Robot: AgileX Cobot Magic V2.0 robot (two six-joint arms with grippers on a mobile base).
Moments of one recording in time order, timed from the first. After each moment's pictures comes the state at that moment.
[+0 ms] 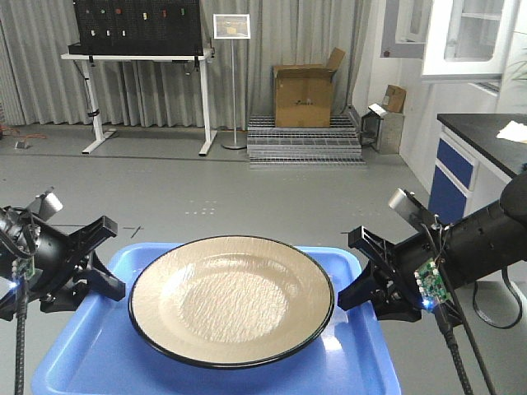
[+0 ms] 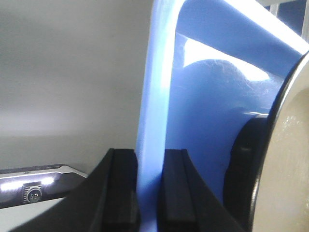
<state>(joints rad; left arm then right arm) -0.02 1.72 -1.54 -0.70 1.19 -0.02 0.10 1.74 -1.48 0.78 1.12 -0.07</state>
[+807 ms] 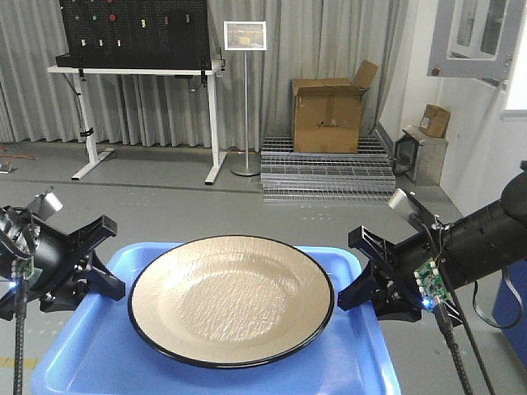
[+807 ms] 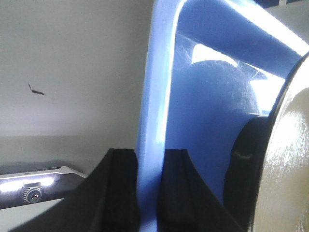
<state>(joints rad) -0.02 1.72 -1.54 -0.70 1.19 -0.02 0.10 1.74 -1.48 0.78 1.12 -0.07</state>
